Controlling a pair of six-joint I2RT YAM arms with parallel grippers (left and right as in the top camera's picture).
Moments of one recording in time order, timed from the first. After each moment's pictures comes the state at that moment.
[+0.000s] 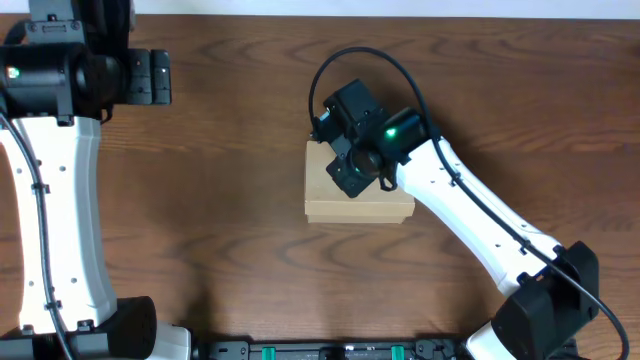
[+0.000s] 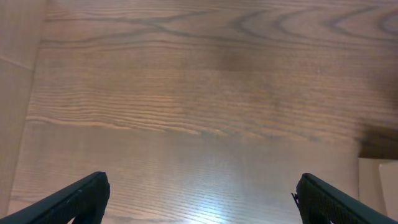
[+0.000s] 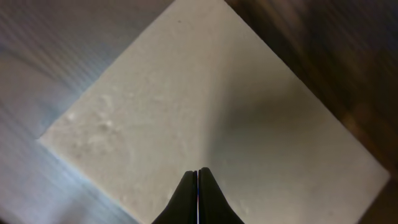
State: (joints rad) left arm 0.04 1.65 2.06 -1.37 -0.10 0.08; right arm 0.62 1.72 1.49 -1.04 -0.01 -0.08
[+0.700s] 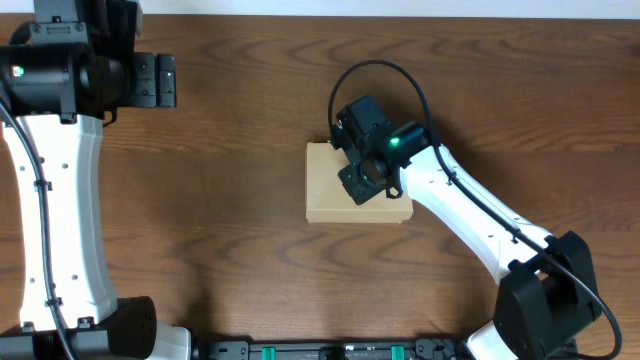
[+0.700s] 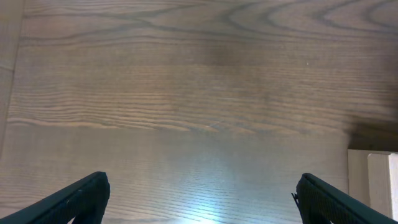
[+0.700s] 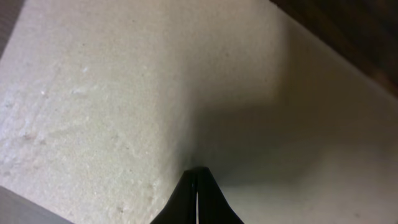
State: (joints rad) left arm 0.04 1.65 2.04 -1.36 -0.06 0.09; right arm 0.57 1.72 1.31 -0.91 0.00 0.02
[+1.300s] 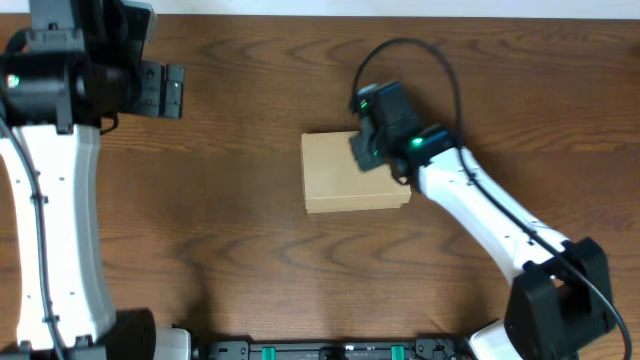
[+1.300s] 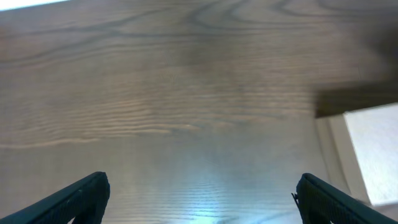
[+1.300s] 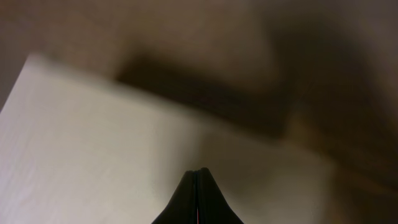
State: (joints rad) left arm 0.04 1.59 1.99 -1.37 0.07 0.20; right arm 0.45 1.66 1.24 -0.55 0.08 0.09
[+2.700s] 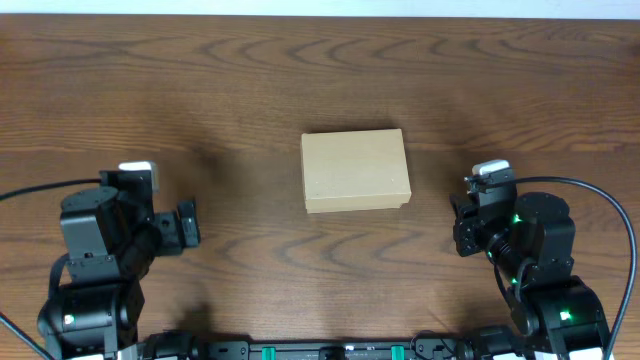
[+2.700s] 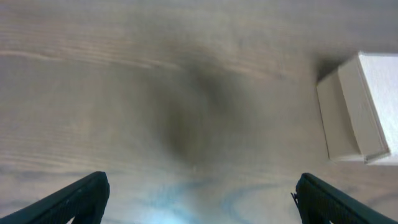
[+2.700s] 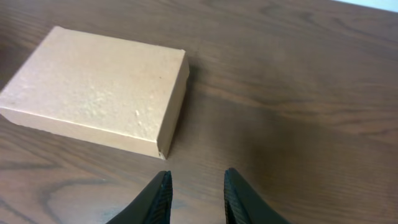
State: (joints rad) left arm 0.10 0.75 0.90 -0.94 0.10 0.00; right arm 0.15 0.69 0.75 -0.73 -0.08 -0.08
